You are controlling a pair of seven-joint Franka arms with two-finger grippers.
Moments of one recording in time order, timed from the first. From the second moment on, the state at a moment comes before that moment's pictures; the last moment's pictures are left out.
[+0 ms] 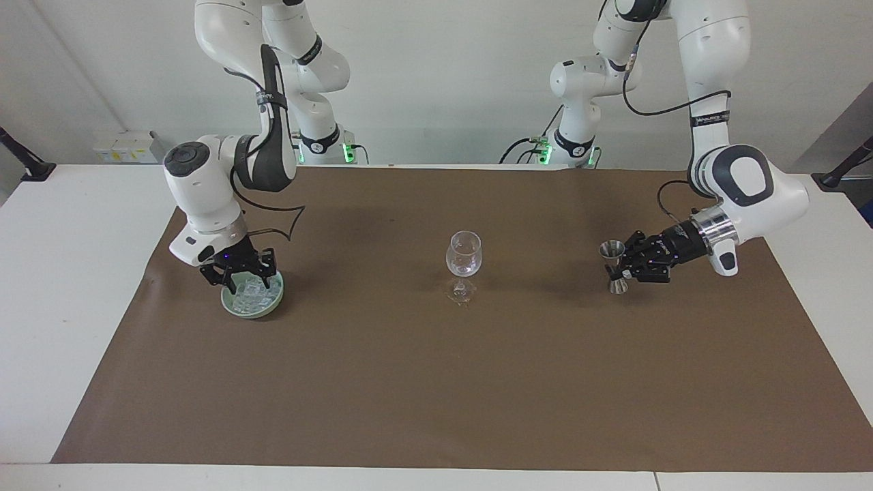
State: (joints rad) left arm 0.13 0.23 0.05 -2.00 -1.19 1.81 -0.67; right arm 0.00 0.15 -0.08 -2.10 -0.01 2.37 -0.29
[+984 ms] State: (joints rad) left arm 0.32 0.48 0.04 -1.91 -1.41 1.56 -0.67; right arm -0.02 0.15 -0.08 -2.14 -0.01 2.37 -0.29
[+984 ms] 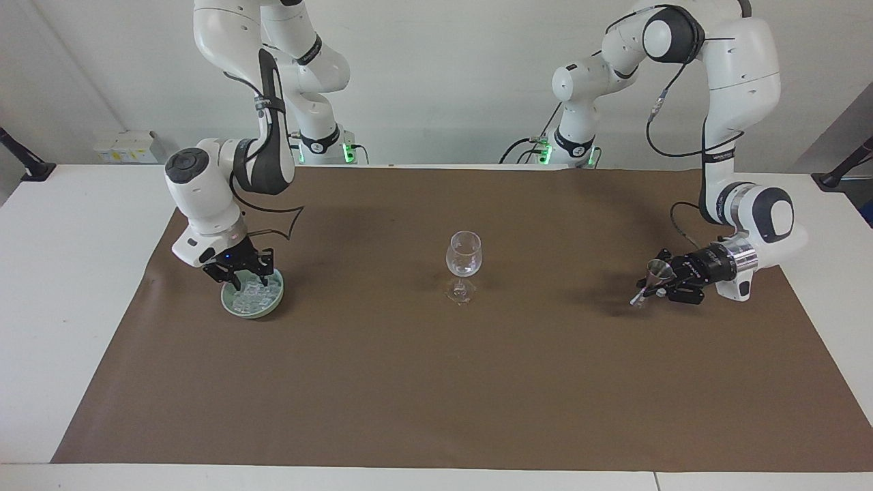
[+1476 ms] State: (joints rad) left arm 0.36 0.54 0.04 -1.91 -1.42 1.56 -0.67; right arm -0.03 0.15 -0.08 -2.14 -0.01 2.38 -0.29
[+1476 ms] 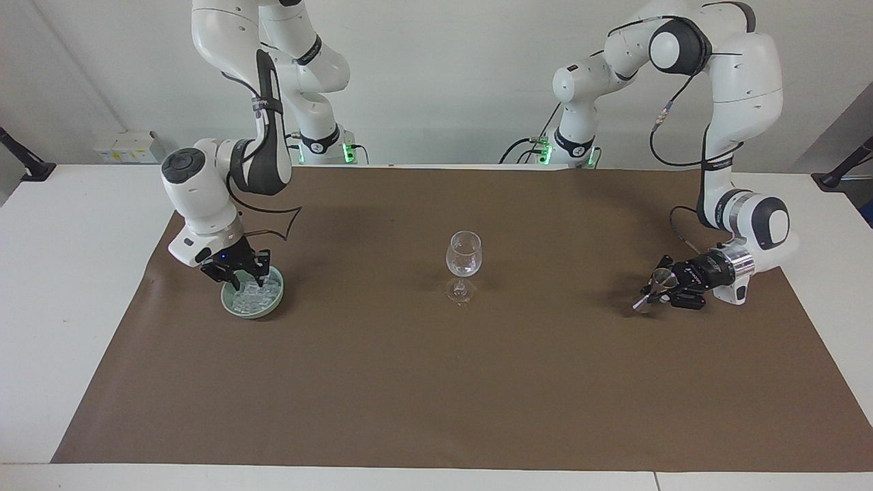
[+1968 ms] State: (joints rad) left arm 0.38 0.55 0.05 -1.91 -1.42 1.56 -0.67; right arm -0.03 0.15 -0.07 -2.14 -0.01 2.38 -0.29
